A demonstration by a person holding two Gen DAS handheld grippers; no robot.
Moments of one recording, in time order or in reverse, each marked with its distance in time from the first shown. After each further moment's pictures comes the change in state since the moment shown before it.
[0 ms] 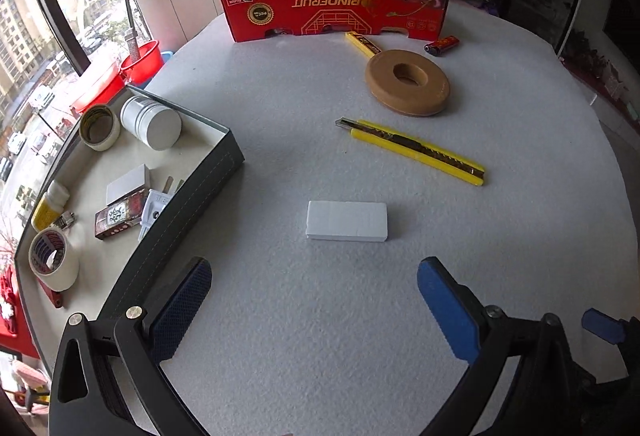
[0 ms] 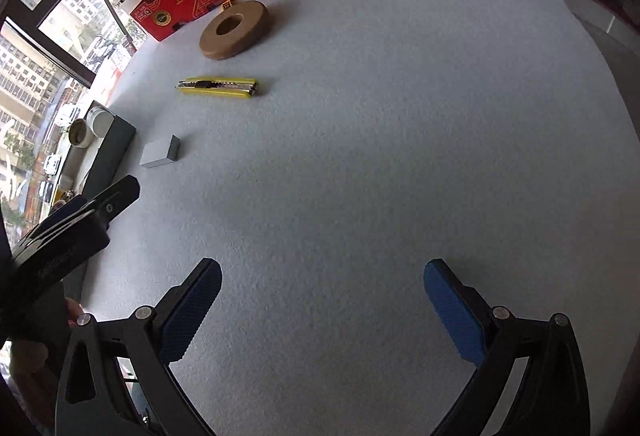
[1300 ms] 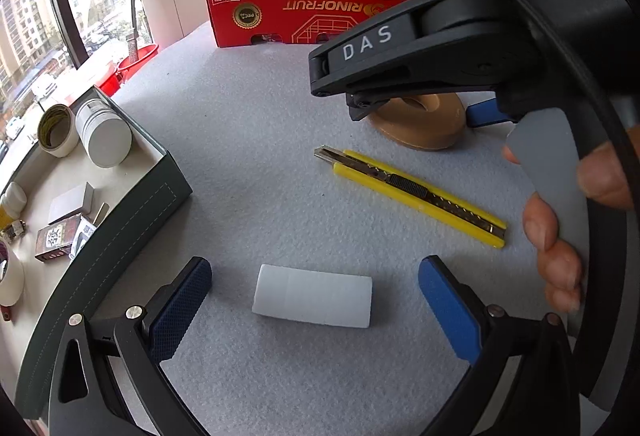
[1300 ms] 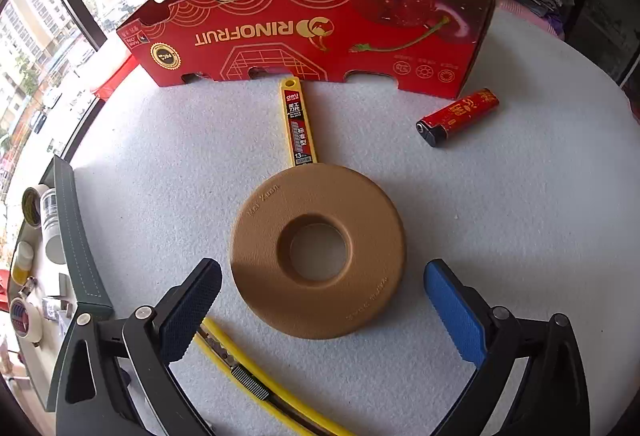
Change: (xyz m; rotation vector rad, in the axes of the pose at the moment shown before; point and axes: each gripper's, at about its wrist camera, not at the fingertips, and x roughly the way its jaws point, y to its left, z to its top) left arm 0.046 -0.008 0.018 -0.090 -0.088 -0.045; right arm 0.102 0.111 0.198 -0.279 -0.046 -0.060
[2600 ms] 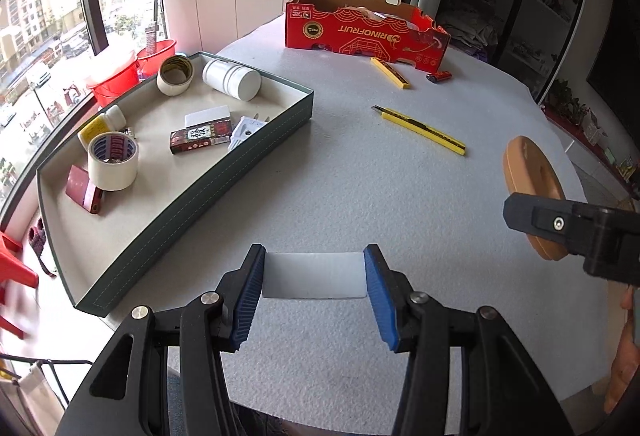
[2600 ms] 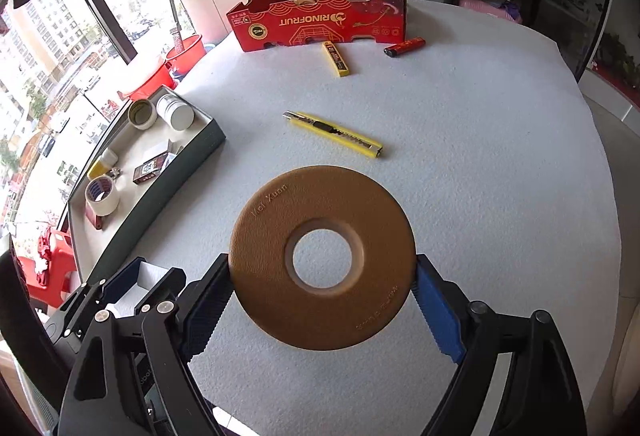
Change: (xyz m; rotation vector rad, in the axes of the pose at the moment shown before) left arm -0.132 0.088 -0.096 -0.053 -0.048 -0.066; right arm -0.161 0.044 -0.189 0.064 -0.092 0.058
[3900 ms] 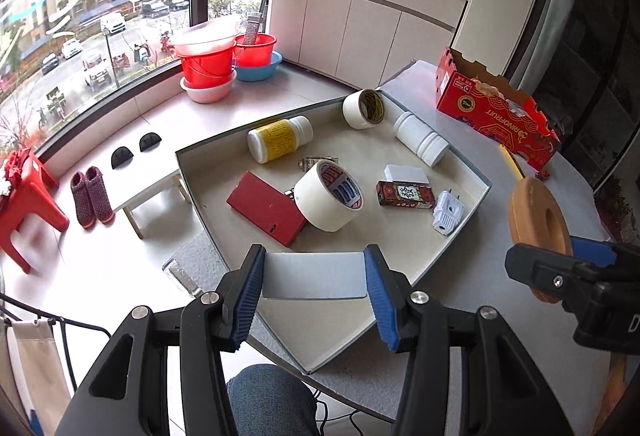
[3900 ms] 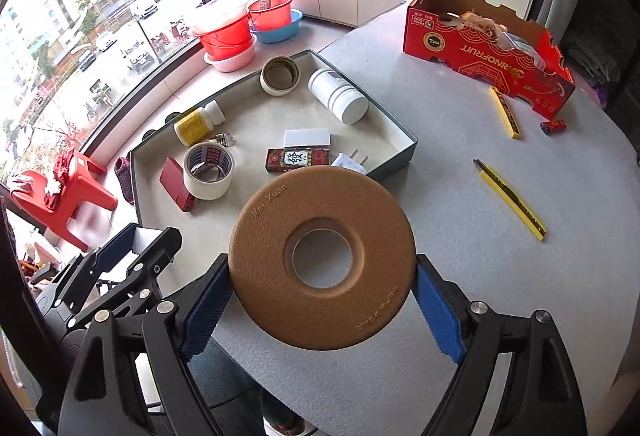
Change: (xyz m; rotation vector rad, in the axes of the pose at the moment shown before) left arm -0.027 0.168 0.023 -0.293 -0.085 0.152; right arm 0.034 0.183 0.039 -0.295 0.045 0.068
